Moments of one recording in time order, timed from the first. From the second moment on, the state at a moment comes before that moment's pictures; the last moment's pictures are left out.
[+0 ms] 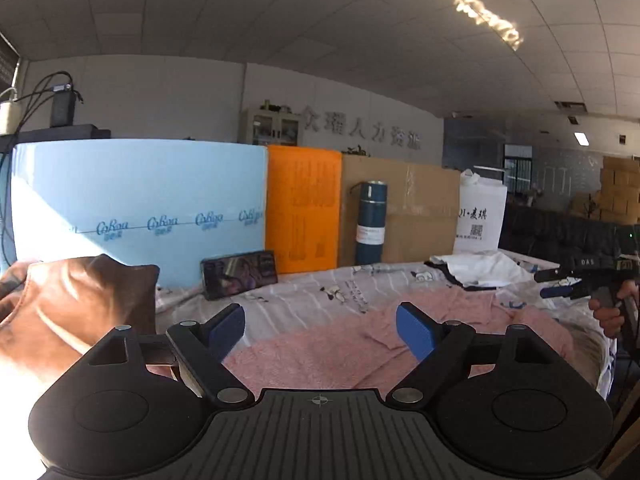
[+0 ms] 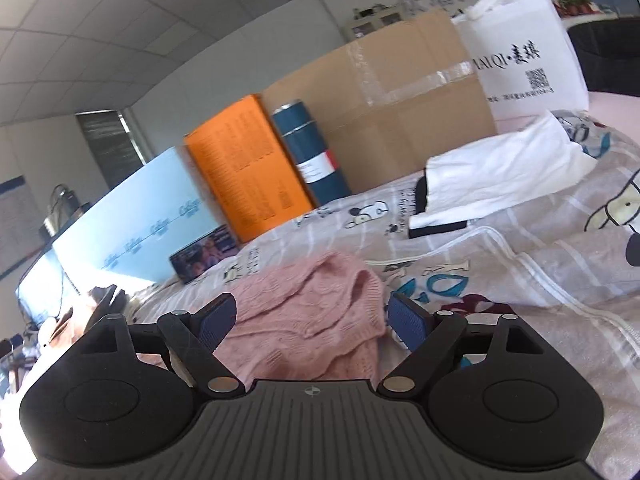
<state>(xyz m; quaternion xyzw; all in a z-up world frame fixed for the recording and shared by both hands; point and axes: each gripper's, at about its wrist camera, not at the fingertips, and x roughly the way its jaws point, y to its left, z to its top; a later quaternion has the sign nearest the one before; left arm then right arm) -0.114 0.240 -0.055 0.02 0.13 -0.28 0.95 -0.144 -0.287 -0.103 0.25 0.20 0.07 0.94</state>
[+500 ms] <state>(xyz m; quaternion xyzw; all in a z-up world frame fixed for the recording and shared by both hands) -0.045 0.234 -0.088 0.13 0.17 -0.03 0.98 -0.034 -0.269 -0.133 0.26 0.30 0.04 0.92</state>
